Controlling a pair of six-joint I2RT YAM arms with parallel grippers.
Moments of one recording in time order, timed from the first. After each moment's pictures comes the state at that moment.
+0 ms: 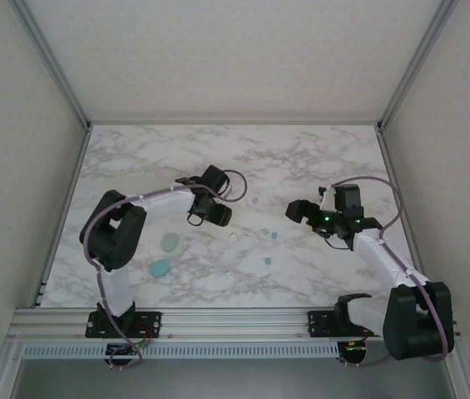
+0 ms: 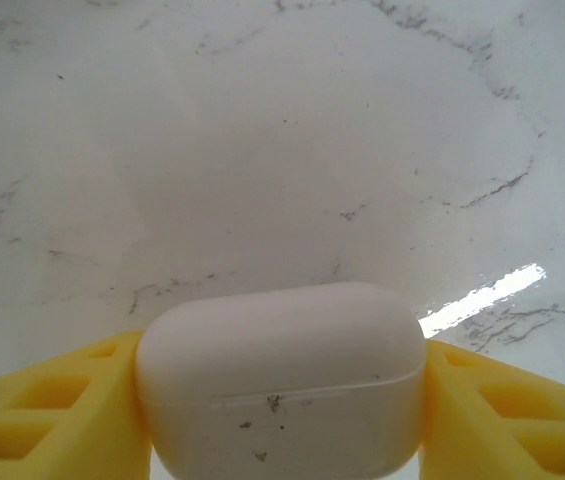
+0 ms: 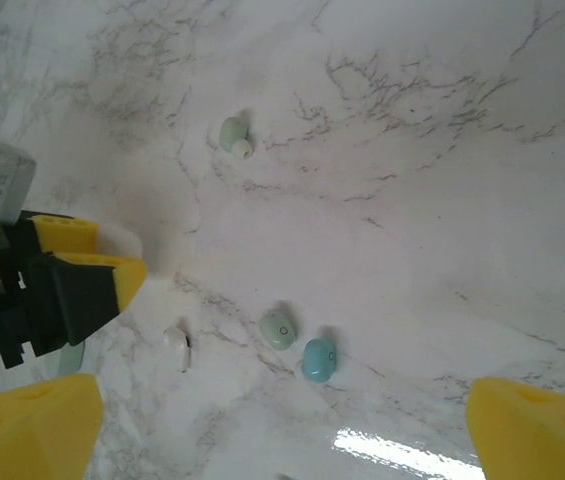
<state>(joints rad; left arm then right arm) -0.66 1.90 1.23 -0.55 0.00 -0.19 0.16 1.15 0.62 -0.34 -0.53 0.53</state>
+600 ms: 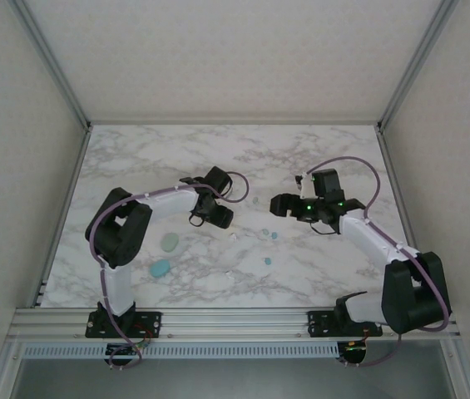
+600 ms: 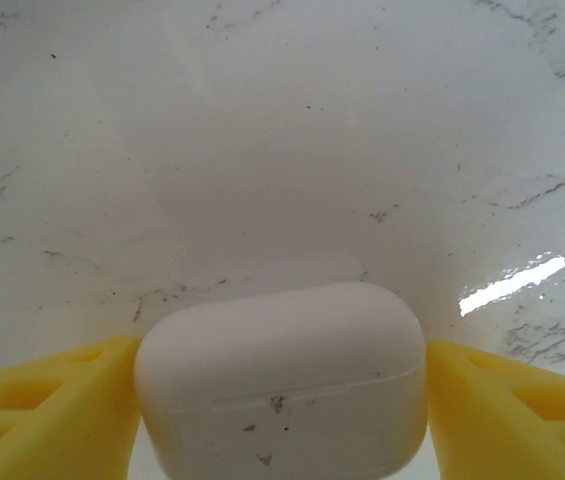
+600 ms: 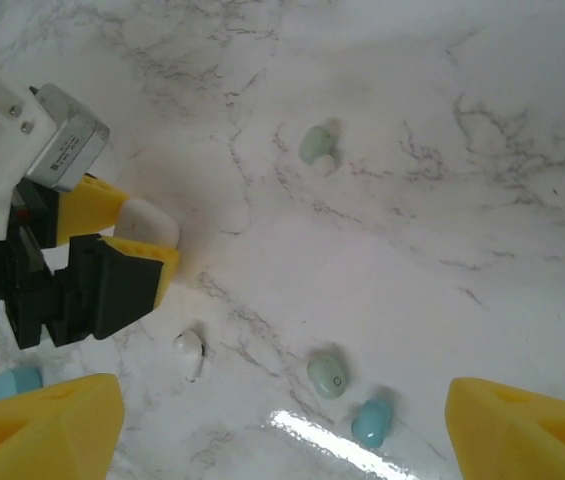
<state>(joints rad) -0.66 1.93 1.26 -0.58 -0.02 -0.19 0.32 1.34 0.81 -0.36 -0.45 0.38</state>
